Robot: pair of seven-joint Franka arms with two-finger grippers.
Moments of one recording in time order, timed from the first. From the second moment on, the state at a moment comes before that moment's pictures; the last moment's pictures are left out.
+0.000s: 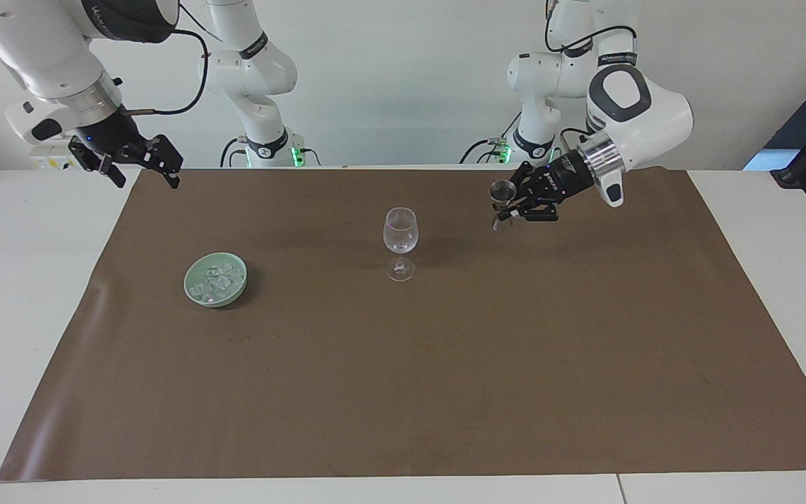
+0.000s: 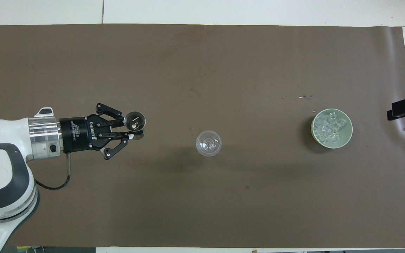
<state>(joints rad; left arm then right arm) -0.22 -0.22 -0.04 -2.29 -1.17 2.13 -1.37 -0.03 -0.05 -0.06 -1.63 0.01 1.51 -0.04</state>
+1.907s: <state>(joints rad) -0.41 -0.05 -0.26 -2.09 -0.32 2.30 -1.92 -0.03 -0.14 -0.05 -1.88 0.01 1.72 -0.04</state>
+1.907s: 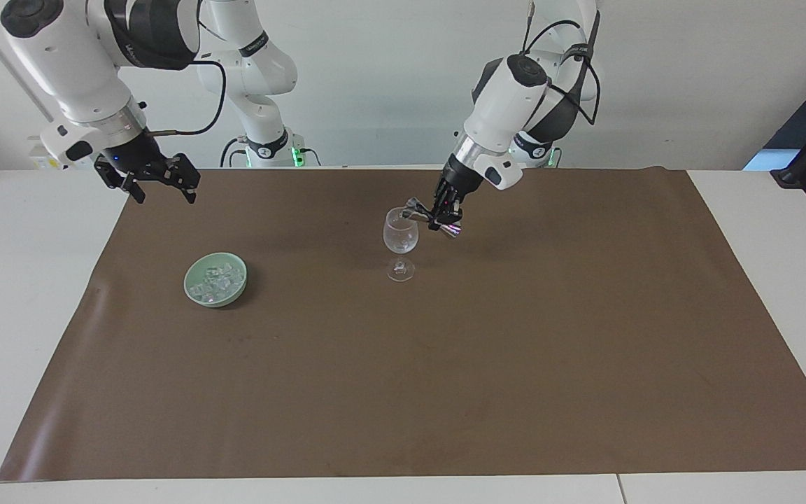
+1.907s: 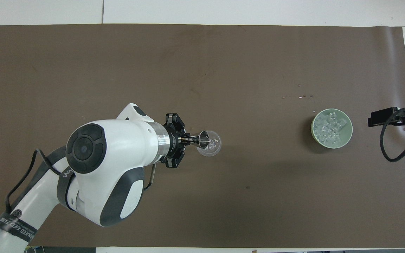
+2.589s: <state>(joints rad) -0.48 -0.05 -0.26 -2.04 -0.04 2.22 -2.01 0.01 -0.16 -0.05 -2.09 0.01 1.94 -0.04</state>
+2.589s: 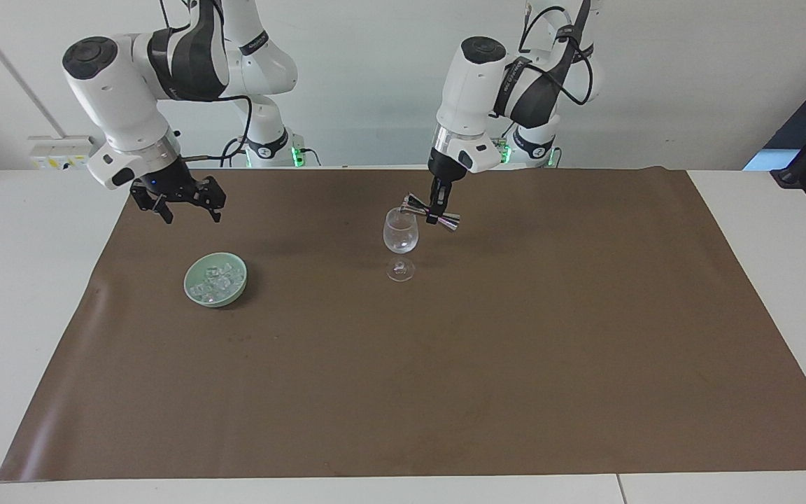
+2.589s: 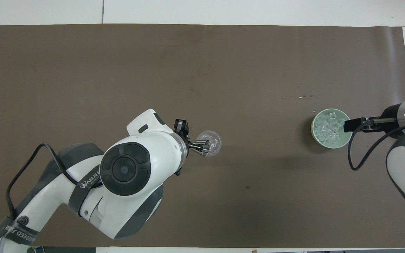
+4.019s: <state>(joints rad) -0.57 -0.04 -0.26 -1.97 0.31 2.16 -2.09 0.01 0.05 -0.06 -2.25 0.06 2.32 -0.04</state>
